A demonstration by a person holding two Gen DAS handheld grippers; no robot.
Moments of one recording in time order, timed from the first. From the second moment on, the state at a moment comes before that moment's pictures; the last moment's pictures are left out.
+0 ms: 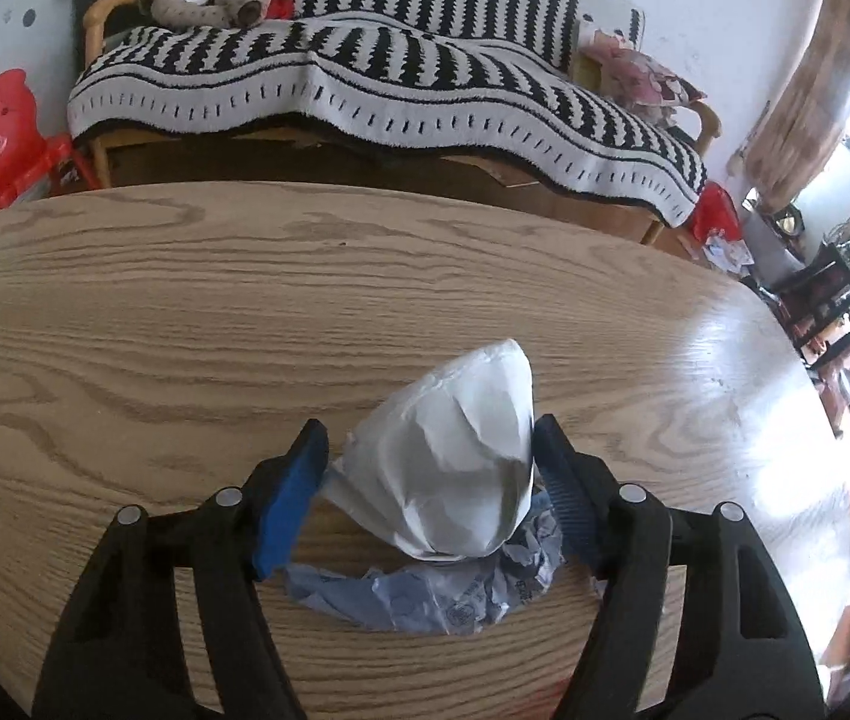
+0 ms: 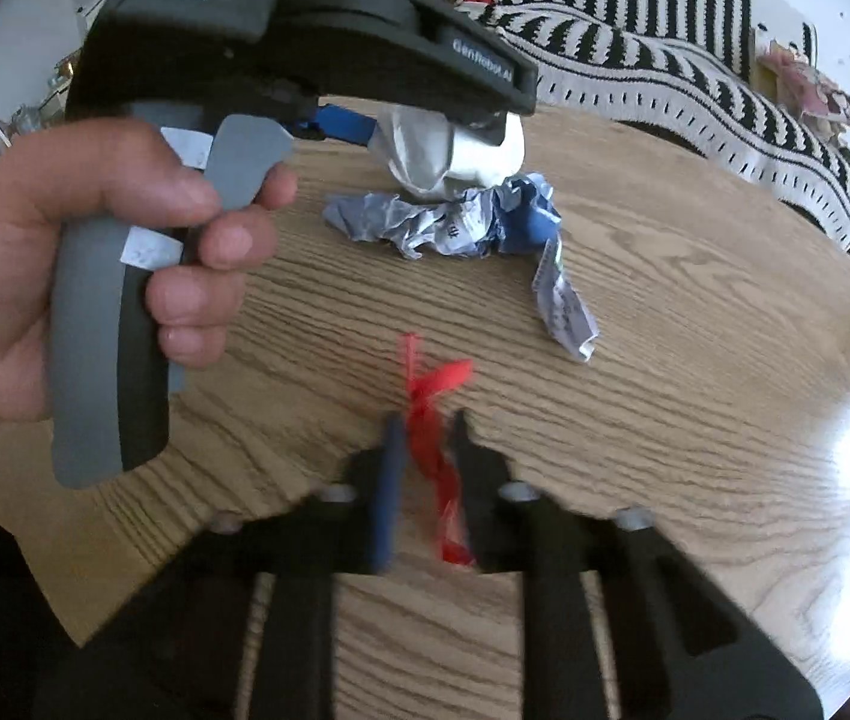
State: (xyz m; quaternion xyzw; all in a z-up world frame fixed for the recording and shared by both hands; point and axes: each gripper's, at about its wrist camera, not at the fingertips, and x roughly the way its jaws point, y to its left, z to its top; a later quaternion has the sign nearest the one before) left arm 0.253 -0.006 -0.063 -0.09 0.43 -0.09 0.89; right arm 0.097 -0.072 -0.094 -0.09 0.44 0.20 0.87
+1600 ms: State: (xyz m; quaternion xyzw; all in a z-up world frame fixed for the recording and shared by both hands) left arm 0.044 -0.341 0.000 0.03 0.38 -0.39 0.84; right arm -0.129 -0.494 -0.010 0.13 0.35 -0.11 0.92
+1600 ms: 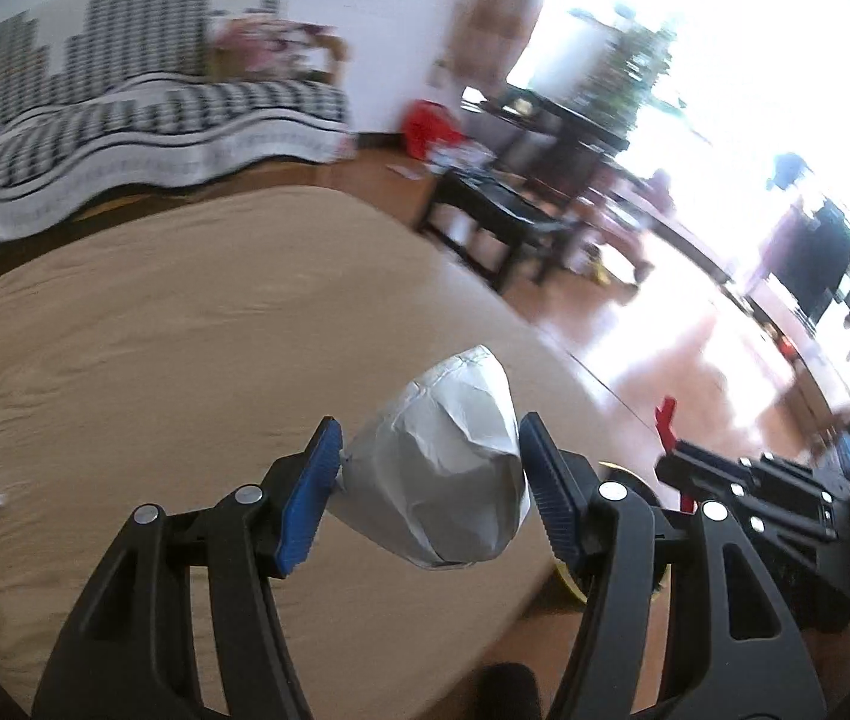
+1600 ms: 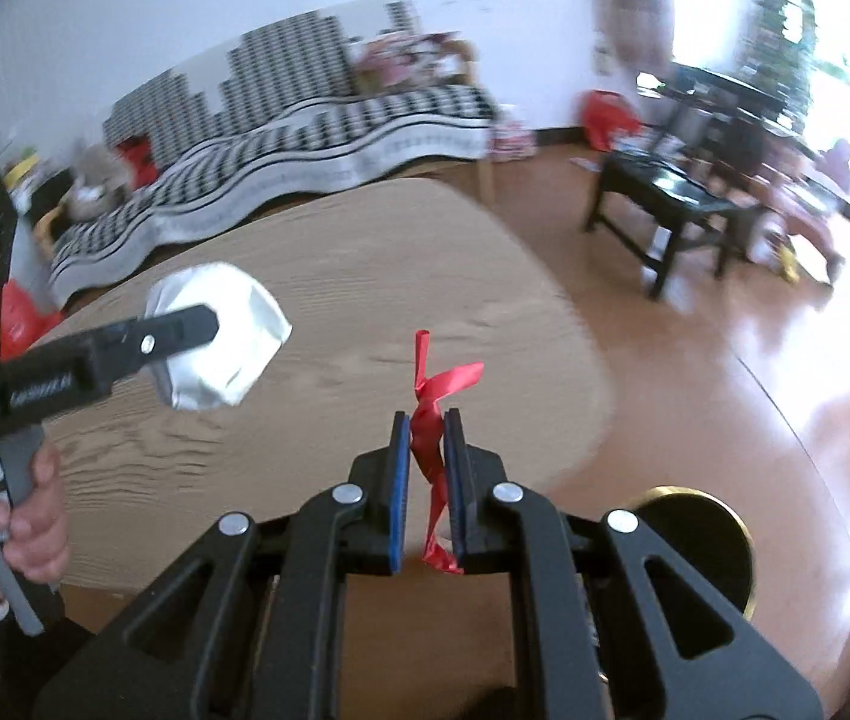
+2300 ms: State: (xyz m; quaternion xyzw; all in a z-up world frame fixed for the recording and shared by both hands) left arm -0.093 -0.541 -0.102 0.17 0.42 -0.53 0.72; right arm -0.278 -0.653 -0.073 0.22 0.37 -0.26 0.86
